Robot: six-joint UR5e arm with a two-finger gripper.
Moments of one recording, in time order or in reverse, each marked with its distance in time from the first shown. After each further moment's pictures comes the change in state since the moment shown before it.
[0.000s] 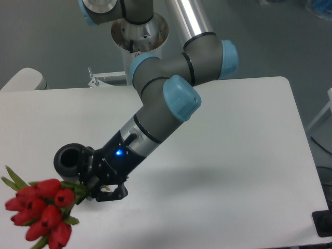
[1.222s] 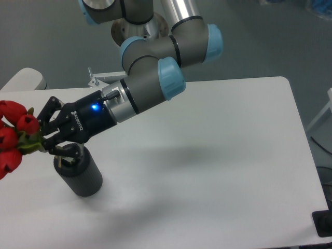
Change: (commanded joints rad) arm -0.020 0.114 -0.276 0.129 -0.290 0.070
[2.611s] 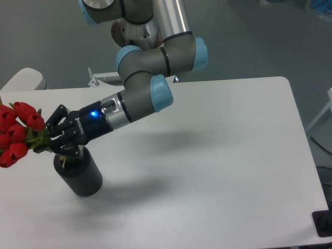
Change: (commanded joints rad) arm -0.011 -0.038 -0.184 0.002 0.012 0.341
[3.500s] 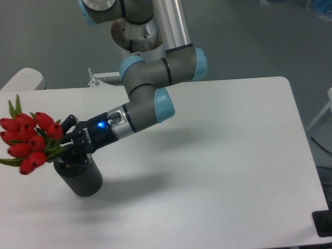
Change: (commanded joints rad) arm 0.014 -0.038 -0.032 0.000 0.002 0.057
